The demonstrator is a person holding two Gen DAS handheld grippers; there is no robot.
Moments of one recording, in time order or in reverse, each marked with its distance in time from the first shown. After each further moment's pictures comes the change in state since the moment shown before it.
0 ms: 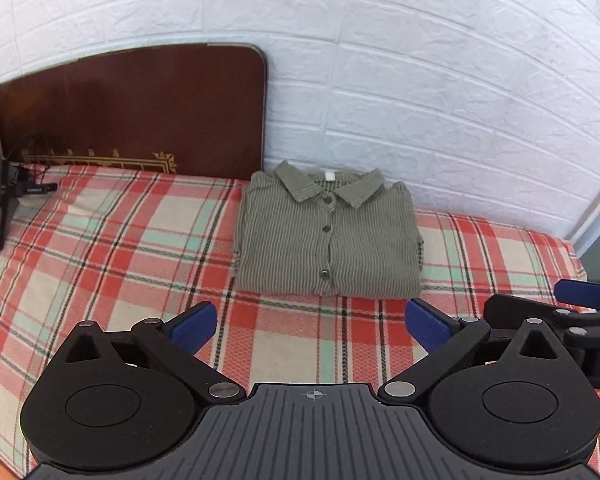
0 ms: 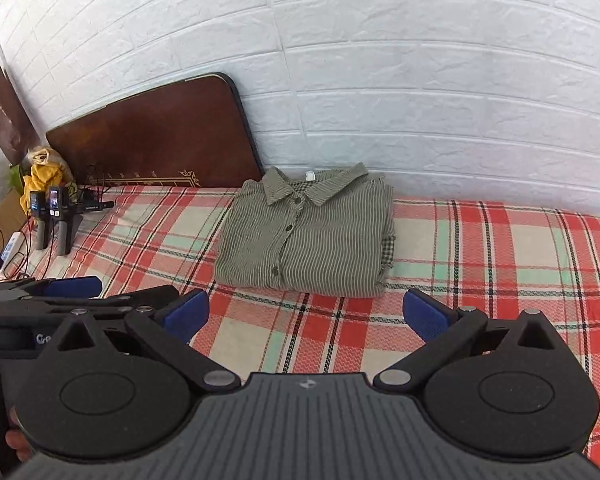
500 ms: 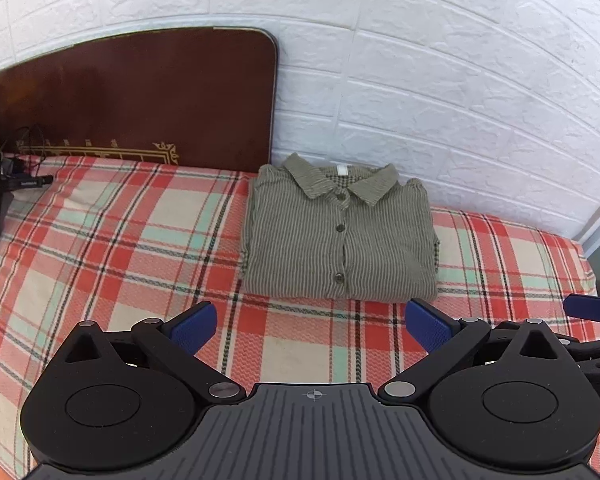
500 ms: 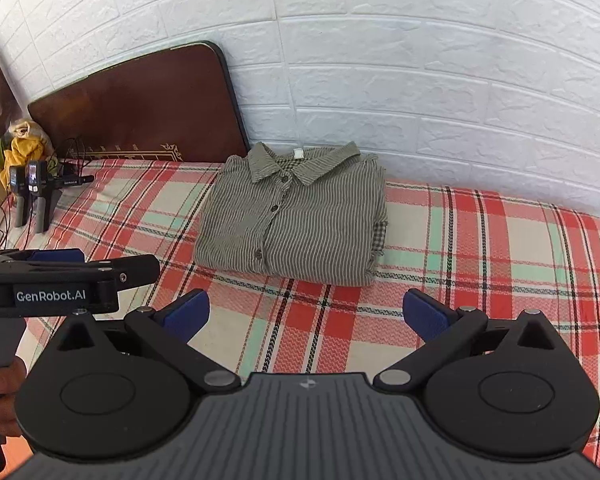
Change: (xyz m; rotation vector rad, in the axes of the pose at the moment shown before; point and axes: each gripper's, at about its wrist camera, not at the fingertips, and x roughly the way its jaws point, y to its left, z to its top) left arm 0.020 0.017 0.015 -0.014 0.034 -0.005; right arm 0.024 0.004 0.006 -0.040 0.072 -0.056
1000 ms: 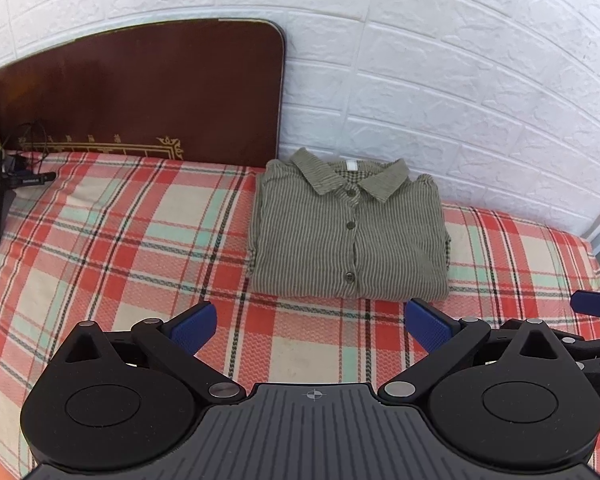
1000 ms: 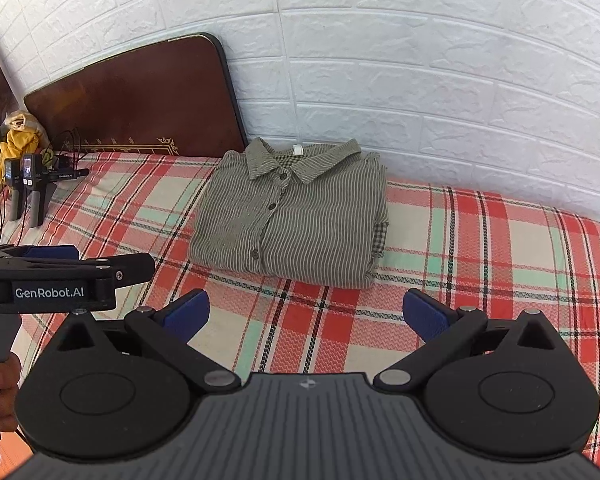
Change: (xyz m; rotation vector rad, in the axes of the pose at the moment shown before) left arm 0.010 0.005 0.003 0.007 0.026 0.014; right arm 0.008 0.002 0.005 -0.010 0.021 -0.008
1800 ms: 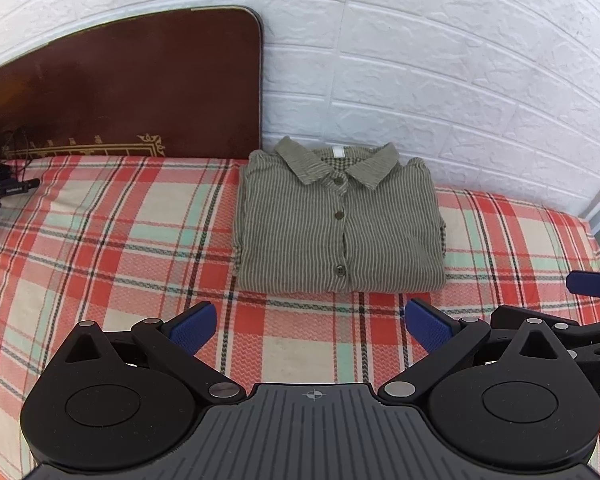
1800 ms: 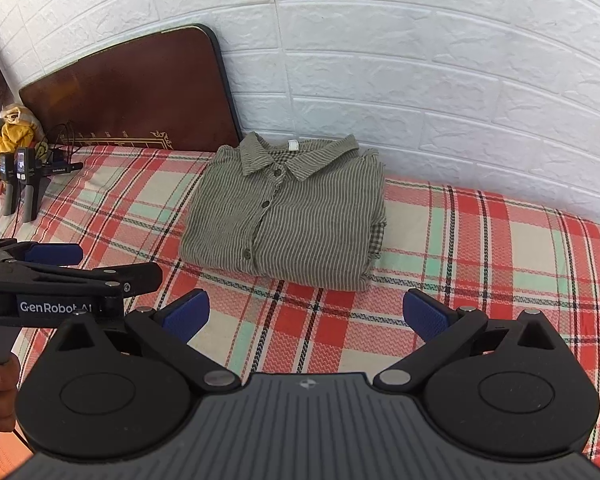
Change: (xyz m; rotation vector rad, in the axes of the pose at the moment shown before) left arm 0.020 -0.008 0.004 0.055 0.040 -0.022; right arm 0.013 -0.004 0.005 -0.008 0.021 -0.012
